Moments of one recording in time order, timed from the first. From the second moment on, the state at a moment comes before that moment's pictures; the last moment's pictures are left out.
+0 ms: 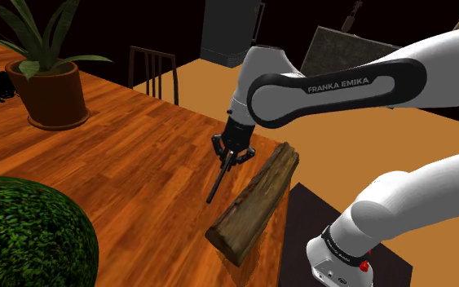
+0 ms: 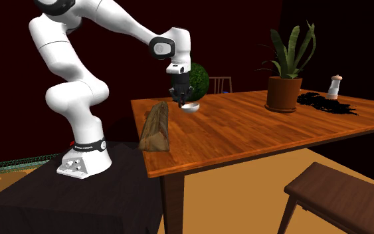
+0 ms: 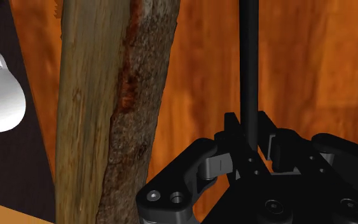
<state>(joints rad) -0.15 -0.43 0.55 -2.50 0.40 2.14 1.24</state>
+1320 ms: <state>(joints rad) -0.16 -0.50 0.48 -2.29 0.36 1.85 1.27</state>
